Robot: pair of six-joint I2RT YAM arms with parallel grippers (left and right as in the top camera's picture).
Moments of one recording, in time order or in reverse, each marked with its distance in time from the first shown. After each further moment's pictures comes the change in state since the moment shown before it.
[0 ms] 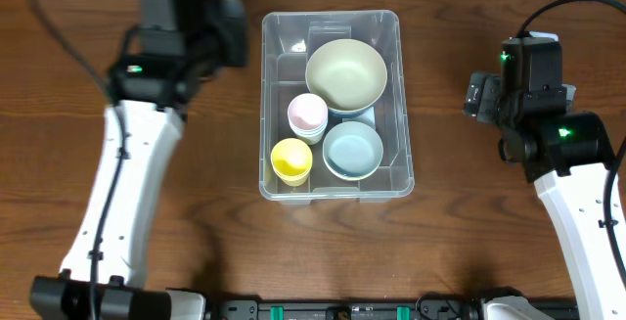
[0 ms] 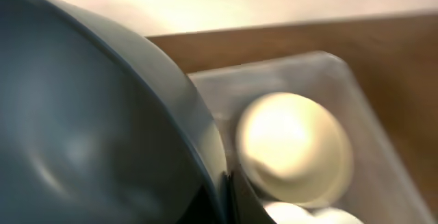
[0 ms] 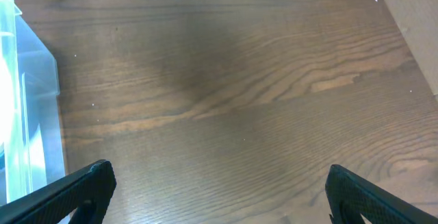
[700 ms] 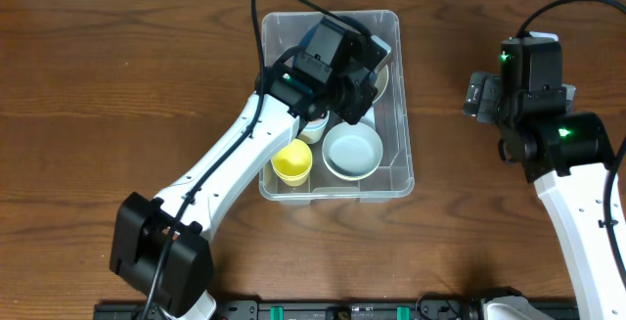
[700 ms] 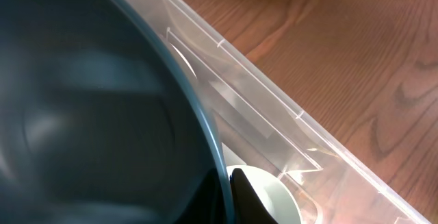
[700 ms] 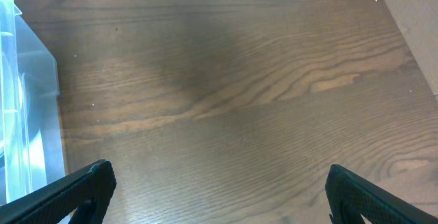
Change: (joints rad) left arm -0.387 0.235 0.002 0.011 0.032 0.162; right arm 0.000 0.000 0.000 0.000 0.000 0.000
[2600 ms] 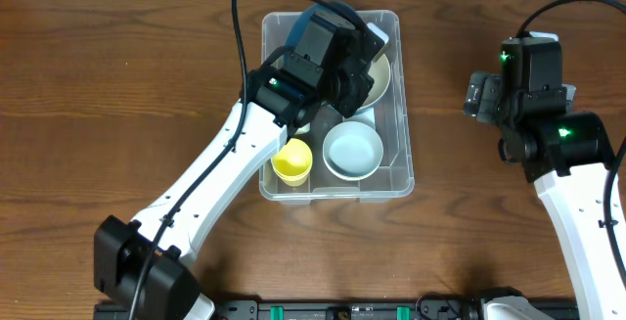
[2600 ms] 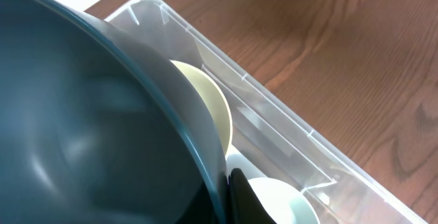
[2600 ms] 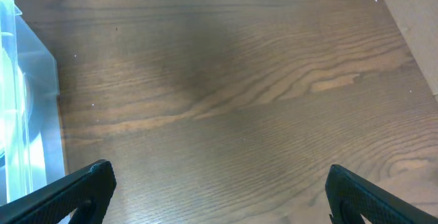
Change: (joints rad) left arm 0.000 -0.085 0.003 0.035 -0.090 0.039; right arm 0.000 0.000 0.000 0.000 0.000 0.000
